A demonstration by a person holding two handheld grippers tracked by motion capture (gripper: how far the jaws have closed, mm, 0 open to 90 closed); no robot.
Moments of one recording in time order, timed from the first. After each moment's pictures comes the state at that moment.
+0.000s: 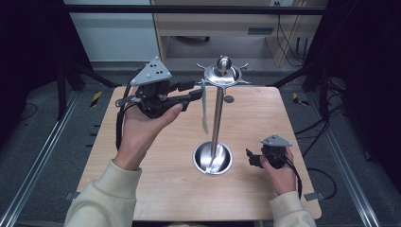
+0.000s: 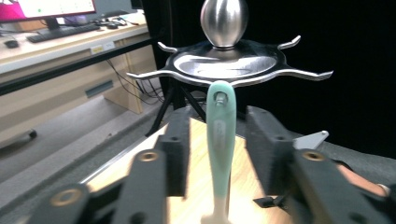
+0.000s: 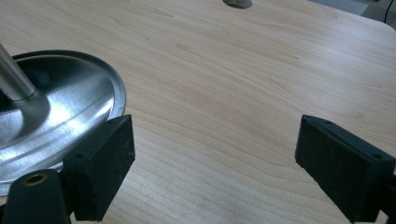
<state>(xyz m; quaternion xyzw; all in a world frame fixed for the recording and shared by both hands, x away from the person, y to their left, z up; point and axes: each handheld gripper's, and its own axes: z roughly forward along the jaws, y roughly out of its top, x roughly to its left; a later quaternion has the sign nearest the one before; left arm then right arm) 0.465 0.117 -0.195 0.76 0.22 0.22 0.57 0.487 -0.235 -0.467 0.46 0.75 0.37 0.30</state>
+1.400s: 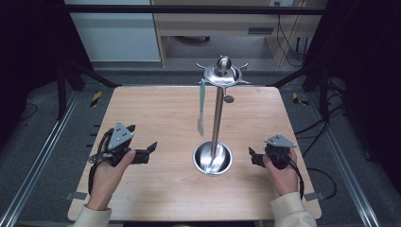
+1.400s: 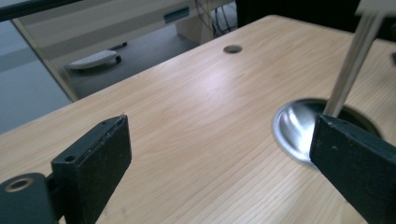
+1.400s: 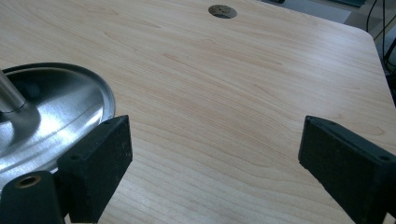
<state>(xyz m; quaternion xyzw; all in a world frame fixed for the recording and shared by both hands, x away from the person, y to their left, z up) 0.459 0.233 -0.379 0.77 0.34 0.31 0.45 0.483 -0.242 -0.463 0.47 0.73 0.37 0.31</state>
